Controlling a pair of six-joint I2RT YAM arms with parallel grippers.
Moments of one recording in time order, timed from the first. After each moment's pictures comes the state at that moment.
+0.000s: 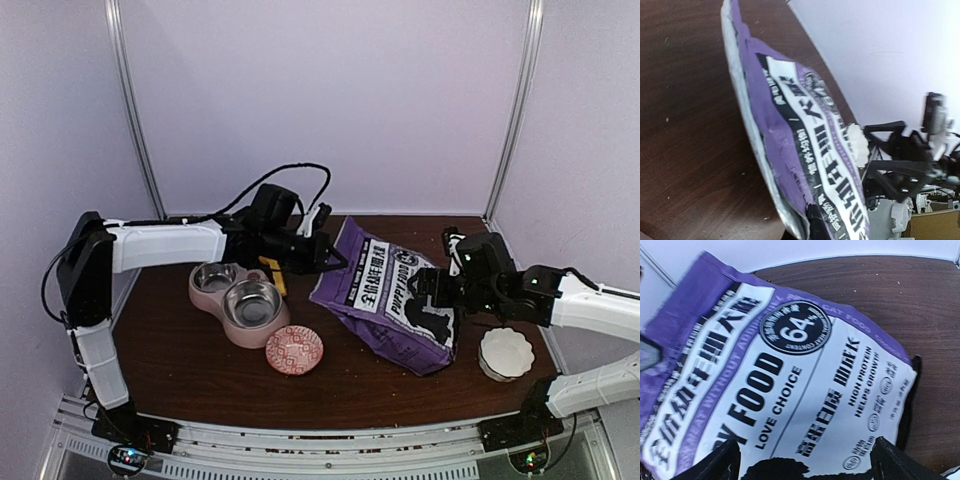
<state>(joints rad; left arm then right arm) -0.79 1.88 1.43 -0.12 0.48 -0.65 0.78 1.07 0.75 -0.33 0.30 0.60</state>
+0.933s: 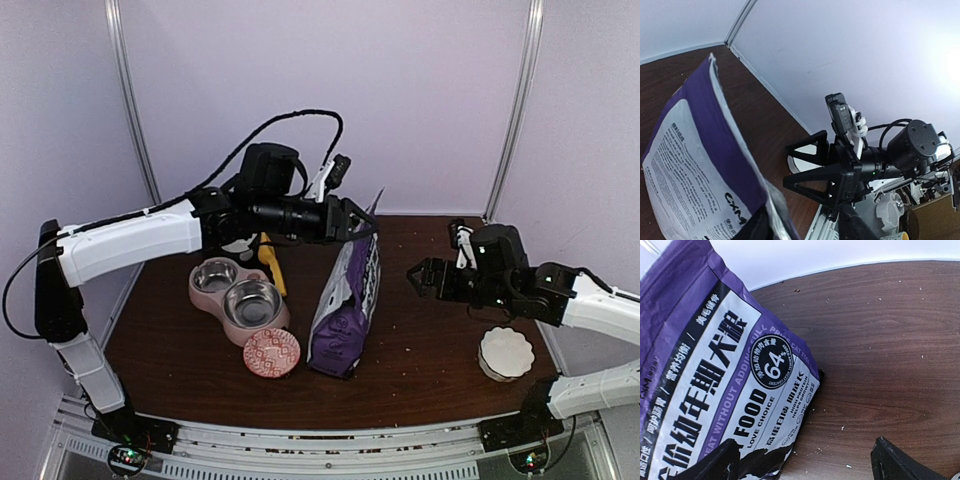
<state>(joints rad) -0.95 1.73 1.59 -0.18 0.41 -0.61 0.78 1.00 0.78 -0.34 0.22 0.66</state>
